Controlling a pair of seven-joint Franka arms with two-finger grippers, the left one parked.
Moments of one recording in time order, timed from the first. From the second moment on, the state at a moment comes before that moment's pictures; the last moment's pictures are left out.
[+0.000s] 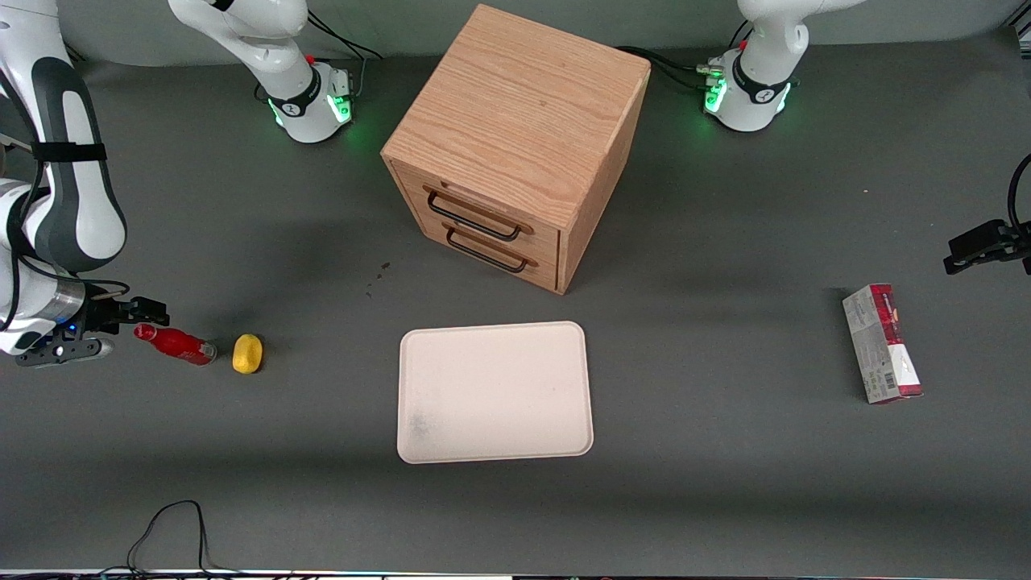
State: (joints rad) arm -0.18 0.29 -0.11 -1.93 -0.02 2.18 -0.42
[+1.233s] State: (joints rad) arm -0.18 0.29 -0.11 -1.96 -0.02 2.22 -0.42
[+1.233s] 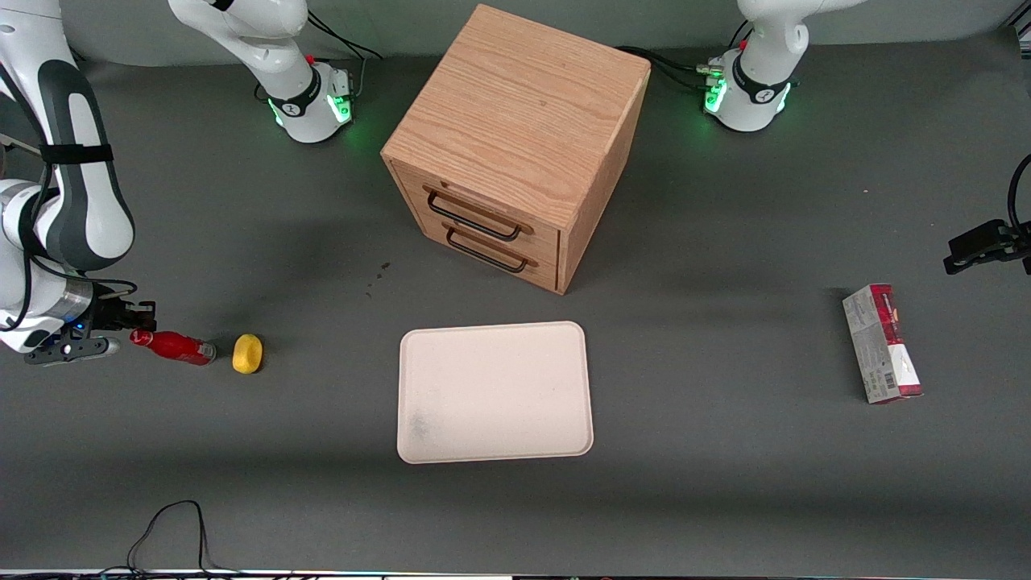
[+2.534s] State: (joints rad) arm -0.17 0.27 -0.11 -1.82 -0.02 2.03 -0.42
